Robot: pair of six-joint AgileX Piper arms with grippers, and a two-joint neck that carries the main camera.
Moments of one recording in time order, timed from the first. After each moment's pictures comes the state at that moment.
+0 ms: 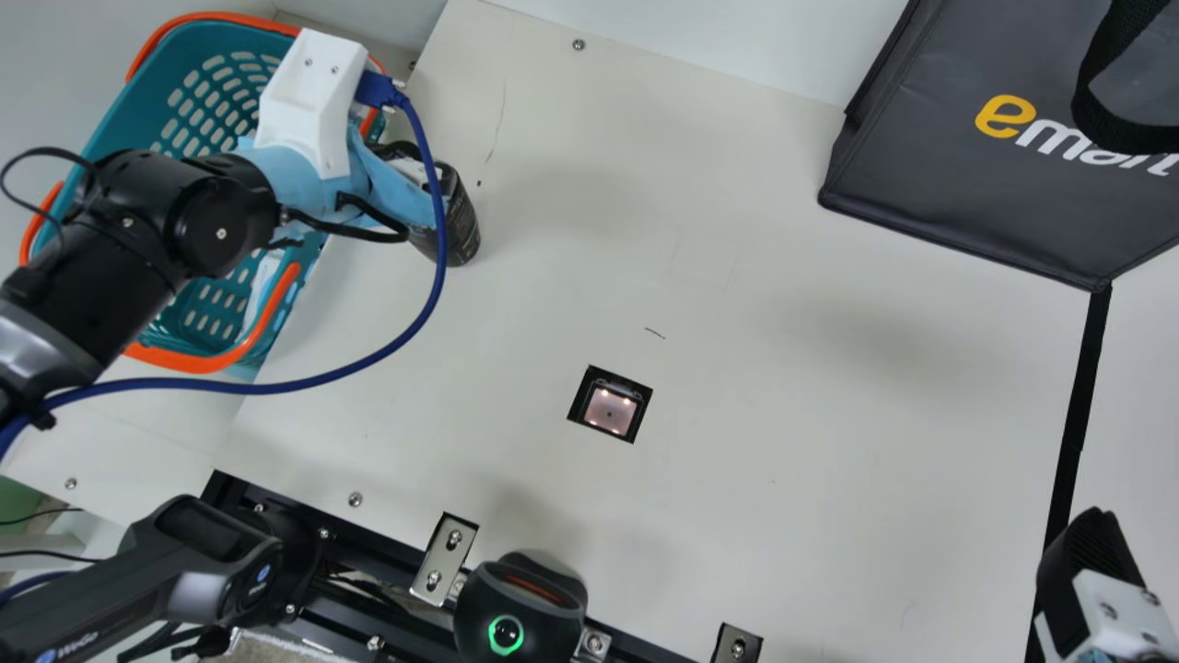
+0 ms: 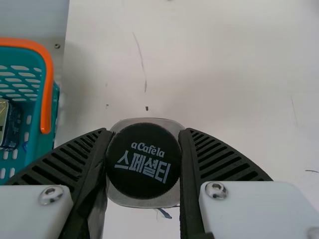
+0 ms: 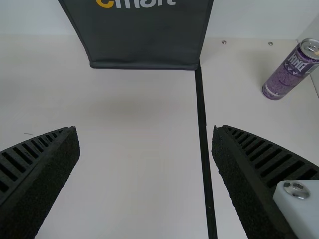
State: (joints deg) left arm -6.2 72.4 -52.2 -3.4 35.3 -2.6; right arm 0.6 42.6 -69.8 -0.8 69.6 0.0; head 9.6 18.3
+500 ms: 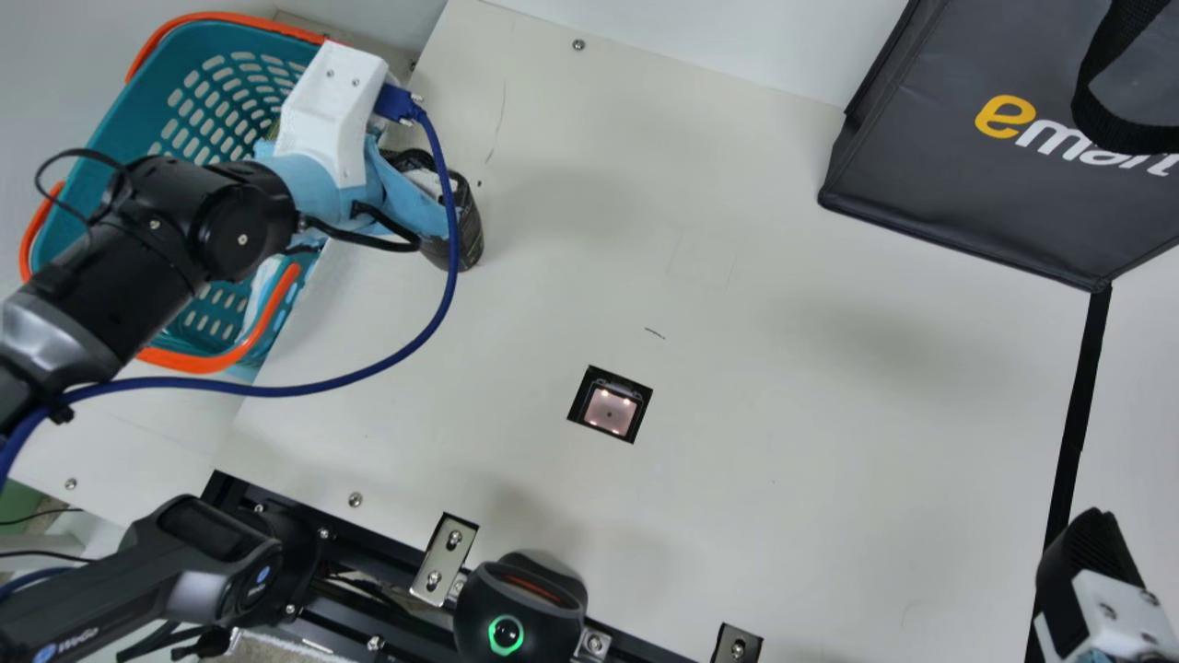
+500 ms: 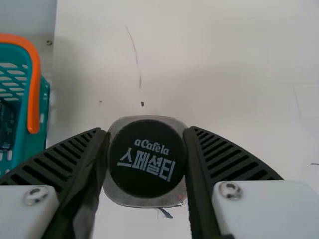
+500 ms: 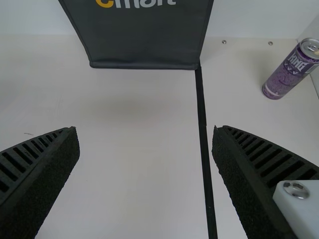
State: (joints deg) left arm -6.6 73.6 -50.7 -3.2 34.2 -1.7; right arm 0.6 42.6 -69.8 -0.8 69.6 0.0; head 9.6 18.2
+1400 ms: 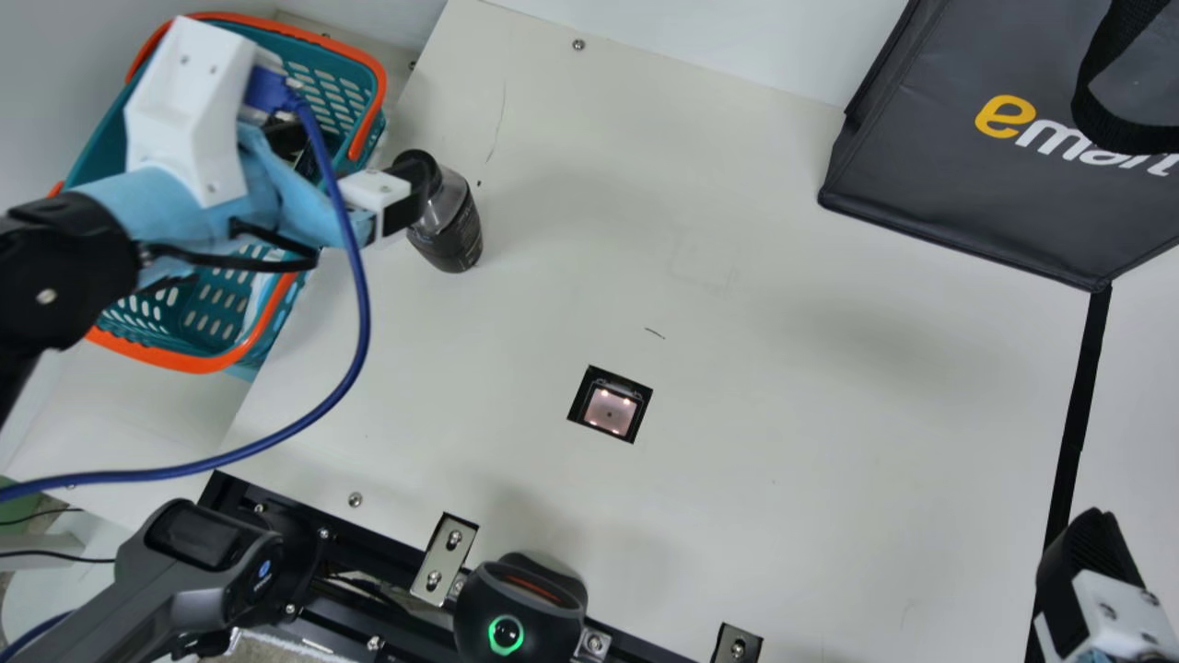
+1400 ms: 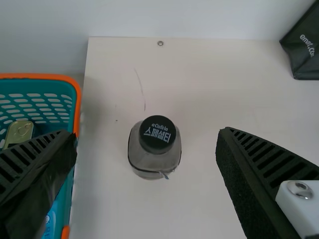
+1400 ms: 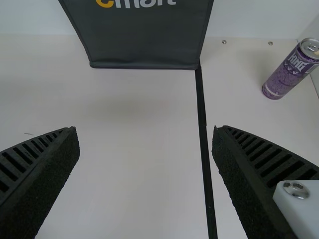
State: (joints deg) left arm 0.9 54.3 -54.7 -12.2 46.4 8.4; right arm 0.6 42.6 -69.8 -0.8 69.6 0.0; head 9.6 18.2
